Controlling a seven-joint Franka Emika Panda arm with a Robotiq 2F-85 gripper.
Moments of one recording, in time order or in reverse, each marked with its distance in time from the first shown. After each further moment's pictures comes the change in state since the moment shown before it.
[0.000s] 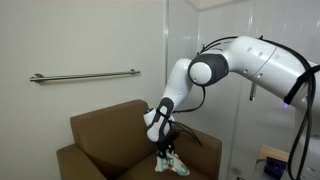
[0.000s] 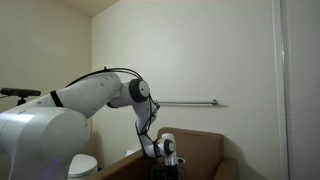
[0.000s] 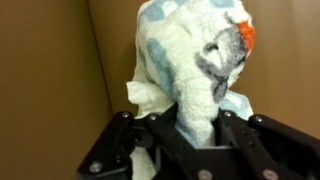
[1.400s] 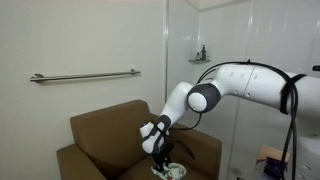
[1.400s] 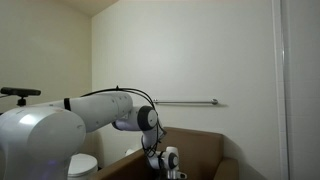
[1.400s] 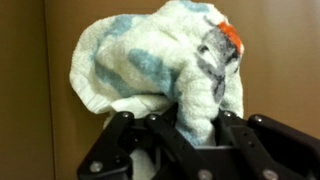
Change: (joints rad) arm -0.137 0.341 0.141 0.446 -0.048 -0.199 -0.118
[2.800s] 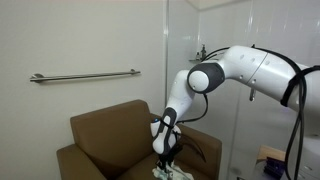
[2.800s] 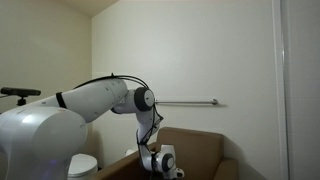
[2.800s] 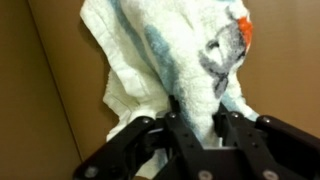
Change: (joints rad) arm 0.049 -0.238 -0.049 -0.470 0.096 0.454 0.073
